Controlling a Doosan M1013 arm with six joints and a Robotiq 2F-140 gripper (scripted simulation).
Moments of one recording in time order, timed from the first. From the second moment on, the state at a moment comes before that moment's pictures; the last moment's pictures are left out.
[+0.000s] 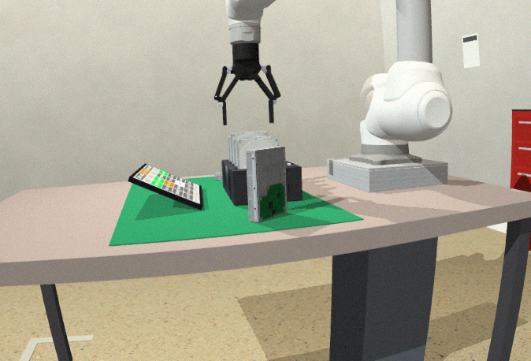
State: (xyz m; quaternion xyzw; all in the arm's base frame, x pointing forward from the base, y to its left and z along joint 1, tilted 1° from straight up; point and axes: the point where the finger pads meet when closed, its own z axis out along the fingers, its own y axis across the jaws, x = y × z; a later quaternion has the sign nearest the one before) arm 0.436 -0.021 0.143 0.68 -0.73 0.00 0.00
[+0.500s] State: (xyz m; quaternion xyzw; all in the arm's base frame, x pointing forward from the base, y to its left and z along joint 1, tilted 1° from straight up) arm 0.436 -0.021 0.138 0.68 -0.73 0.00 0.00
